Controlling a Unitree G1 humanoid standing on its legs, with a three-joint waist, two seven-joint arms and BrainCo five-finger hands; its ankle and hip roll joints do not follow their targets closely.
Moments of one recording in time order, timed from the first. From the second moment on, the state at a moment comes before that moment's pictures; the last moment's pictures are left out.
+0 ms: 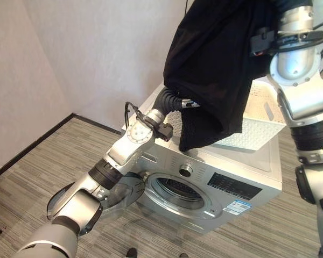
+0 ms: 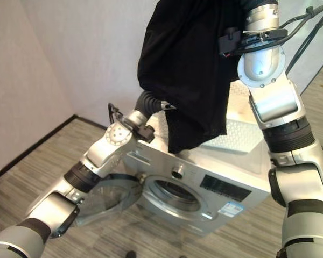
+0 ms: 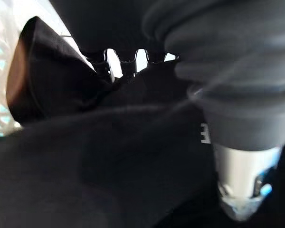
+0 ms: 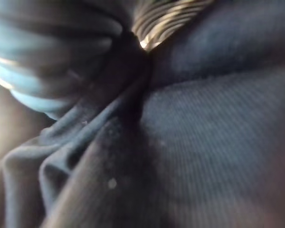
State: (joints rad) left arm -0.87 0.32 -0.59 0.21 -0.65 -0.04 0.12; right arm -1.14 -0.71 0.33 0.13 0.15 -0.08 -0.38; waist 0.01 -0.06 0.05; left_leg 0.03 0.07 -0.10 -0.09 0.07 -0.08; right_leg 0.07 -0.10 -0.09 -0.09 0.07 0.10
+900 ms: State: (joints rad) left arm -0.87 0.36 -0.56 0.16 -0.53 -0.07 0.16; right arm -0.95 -0.62 0.35 0.06 0.22 -0.07 -0.29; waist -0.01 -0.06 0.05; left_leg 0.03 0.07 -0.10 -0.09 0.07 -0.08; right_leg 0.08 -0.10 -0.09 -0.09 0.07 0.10
